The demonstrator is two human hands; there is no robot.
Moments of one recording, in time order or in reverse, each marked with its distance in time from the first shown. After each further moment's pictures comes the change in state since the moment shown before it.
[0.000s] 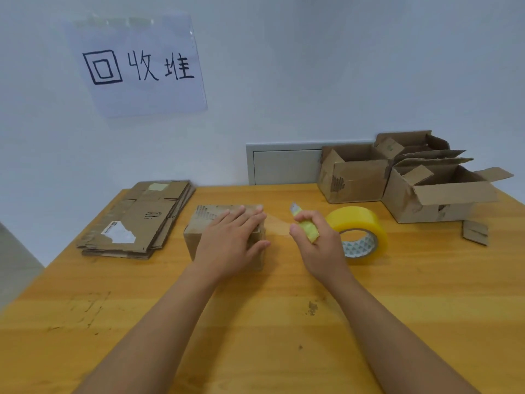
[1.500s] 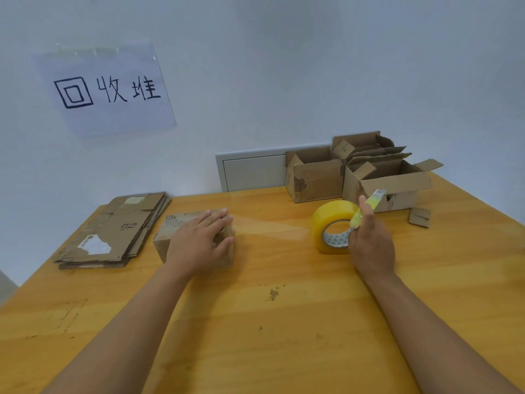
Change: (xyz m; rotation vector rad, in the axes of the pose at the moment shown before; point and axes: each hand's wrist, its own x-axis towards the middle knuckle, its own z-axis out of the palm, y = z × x) left_hand -0.005 0.014 -0.005 -0.030 0.019 -0.084; right_hand -0.015 0.088 -0.142 -0.762 0.285 0.005
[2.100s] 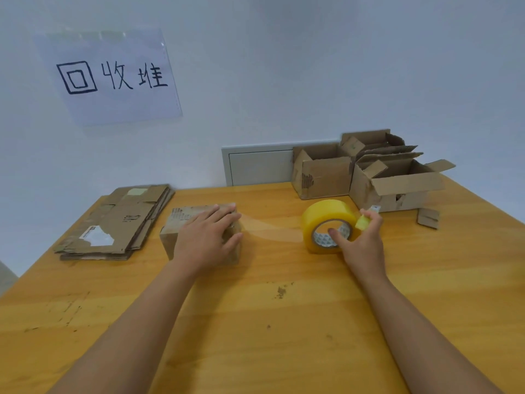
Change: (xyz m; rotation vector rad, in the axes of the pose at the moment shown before) left_hand -0.001 0.001 0.003 0.014 0.034 0.005; right_hand -0.009 -0.037 0.001 0.455 -0.159 0.437
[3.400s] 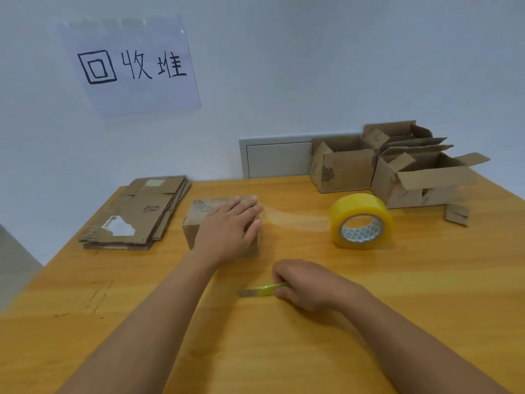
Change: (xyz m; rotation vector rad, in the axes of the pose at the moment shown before) left_hand 0.000 -0.004 -0.003 -0.061 -0.057 0.037; right_hand -0.083 -0.073 0.065 -0.636 -1.049 -0.632
